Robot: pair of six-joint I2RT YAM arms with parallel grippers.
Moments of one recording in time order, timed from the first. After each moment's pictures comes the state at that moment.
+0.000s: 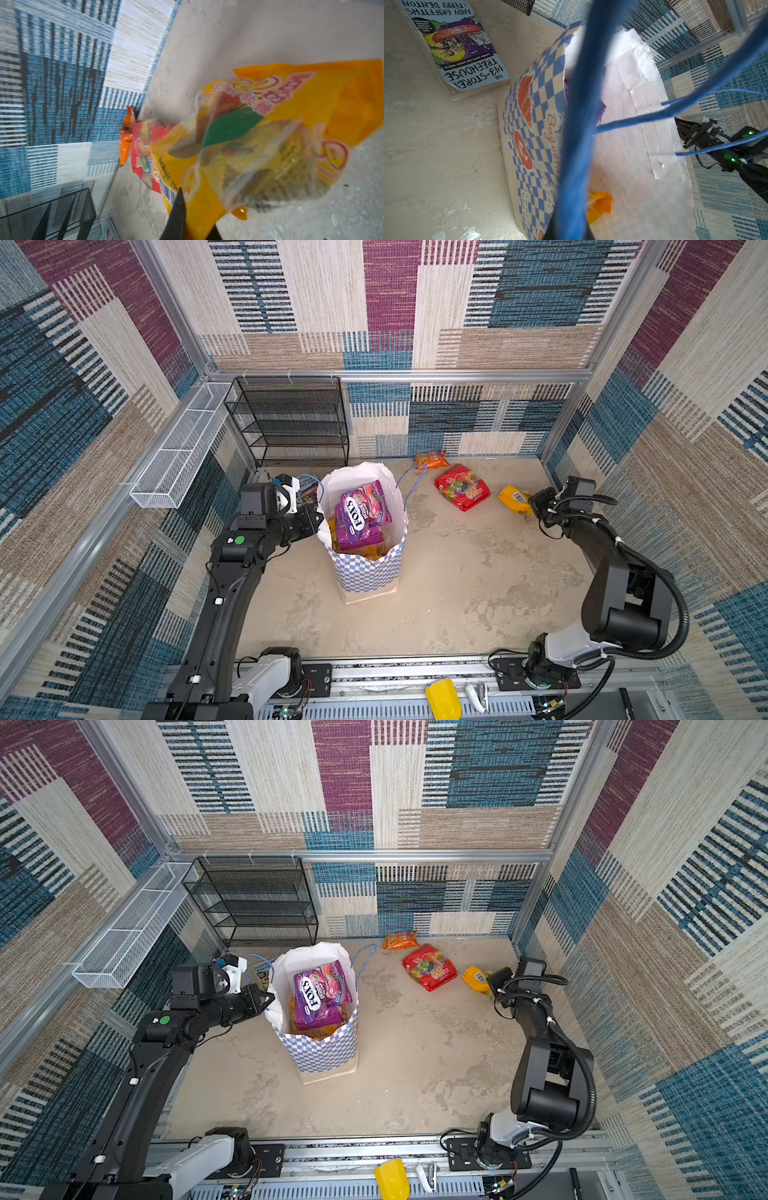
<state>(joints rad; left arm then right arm) -0.04 1.08 1.19 -0.82 0.42 -0.40 -0.31 1.51 1.02 -0.18 -0.34 0.87</state>
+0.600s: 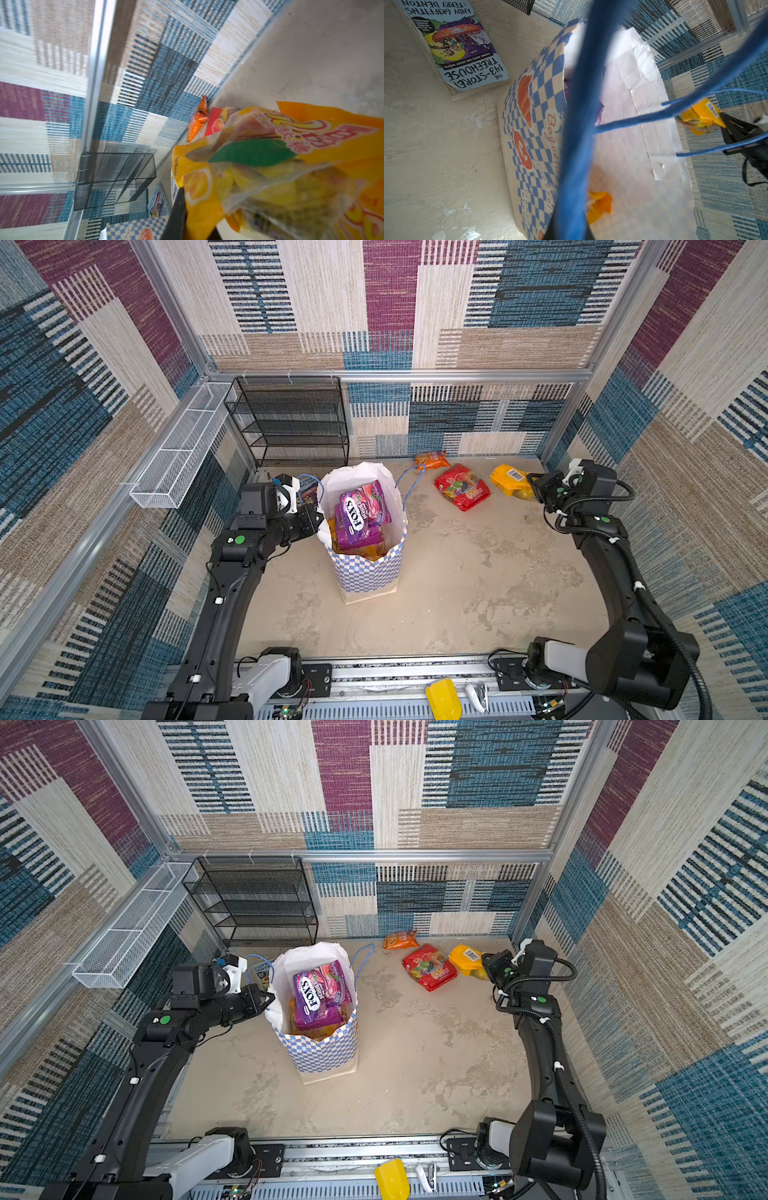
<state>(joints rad) -0.04 1.08 1.19 -0.82 0.42 -0.40 -0.21 1.22 1.11 -0.22 -0.45 0.92</state>
